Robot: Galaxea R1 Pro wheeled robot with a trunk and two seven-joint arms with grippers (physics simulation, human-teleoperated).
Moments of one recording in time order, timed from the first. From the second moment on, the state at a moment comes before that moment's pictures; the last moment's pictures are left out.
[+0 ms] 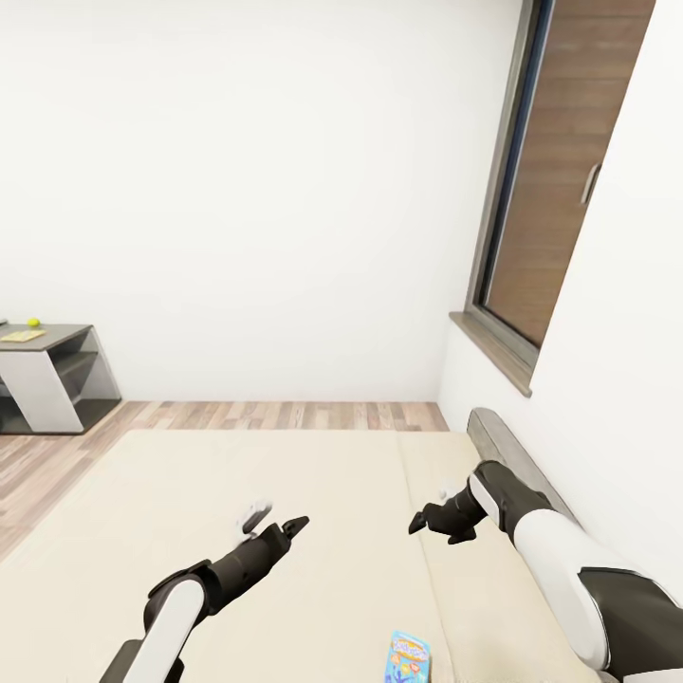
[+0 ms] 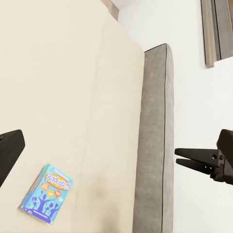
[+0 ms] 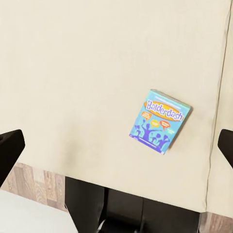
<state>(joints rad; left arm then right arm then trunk) -0.17 -0.01 -0.15 -1.48 1.05 0.62 0.24 -0.94 -0.06 -0.04 -0.29 0.04 1.00 0.43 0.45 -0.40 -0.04</state>
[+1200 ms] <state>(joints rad) -0.16 0.00 -0.15 -1.47 1.04 0.62 0.11 -0.93 -0.04 -0.04 -0.22 -0.01 0.73 0.43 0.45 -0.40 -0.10</state>
